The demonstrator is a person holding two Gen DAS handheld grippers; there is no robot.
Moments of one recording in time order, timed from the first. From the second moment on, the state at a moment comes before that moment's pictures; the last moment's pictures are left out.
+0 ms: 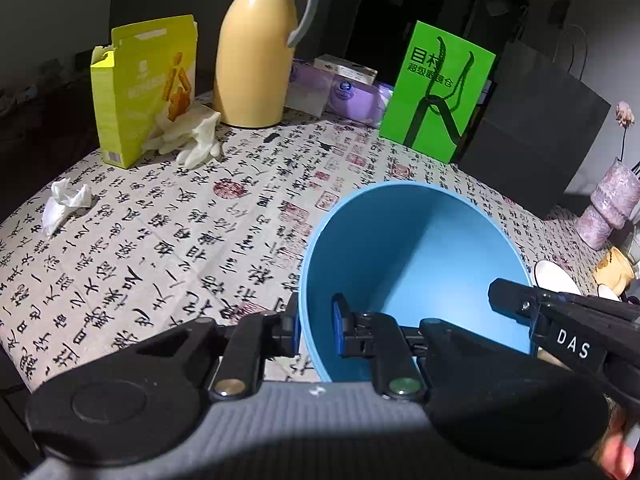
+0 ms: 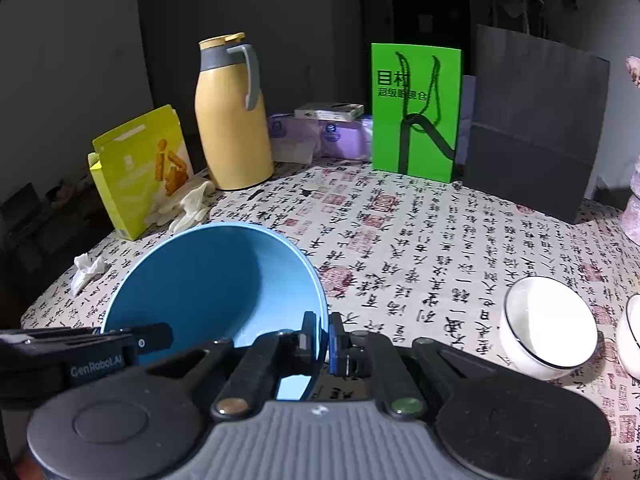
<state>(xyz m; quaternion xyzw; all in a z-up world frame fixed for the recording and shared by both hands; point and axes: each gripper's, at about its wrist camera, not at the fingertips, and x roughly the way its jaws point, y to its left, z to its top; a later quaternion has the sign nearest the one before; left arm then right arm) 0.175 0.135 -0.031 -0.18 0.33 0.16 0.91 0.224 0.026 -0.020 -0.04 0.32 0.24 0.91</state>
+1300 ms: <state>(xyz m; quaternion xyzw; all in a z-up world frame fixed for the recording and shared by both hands) 0.141 0.220 -0.070 -0.22 0.36 0.20 0.89 0.224 0.127 -0.064 -0.10 0.37 0.29 0.88</state>
